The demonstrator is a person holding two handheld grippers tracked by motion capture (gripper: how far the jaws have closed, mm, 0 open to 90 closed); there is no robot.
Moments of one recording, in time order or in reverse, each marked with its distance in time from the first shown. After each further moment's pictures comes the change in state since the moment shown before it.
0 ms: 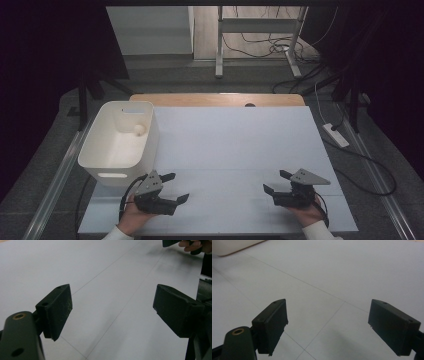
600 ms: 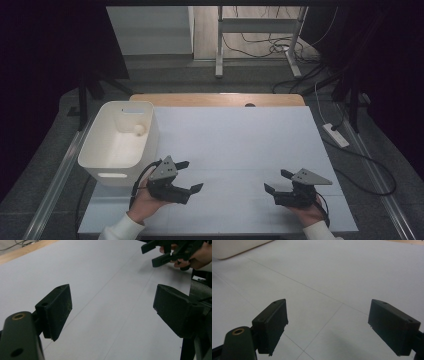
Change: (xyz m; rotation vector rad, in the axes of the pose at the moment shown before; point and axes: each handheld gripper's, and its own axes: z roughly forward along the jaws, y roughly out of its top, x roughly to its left) left arm -0.009 0.055 0.017 0.024 -0.050 0.060; right arm -0.001 0.002 -0.003 -0.010 -0.011 0.008
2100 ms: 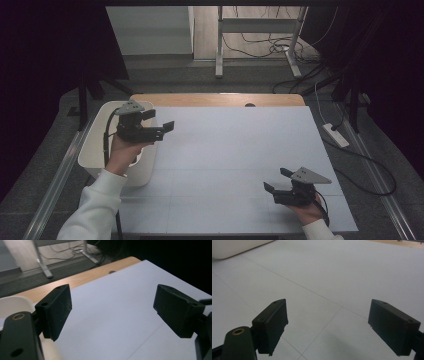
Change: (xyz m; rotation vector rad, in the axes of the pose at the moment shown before) left arm 0.094 0.083 -0.049 -0.072 0.222 -0.188; right arm -0.001 0.003 0.002 -0.007 -0.001 -0.011
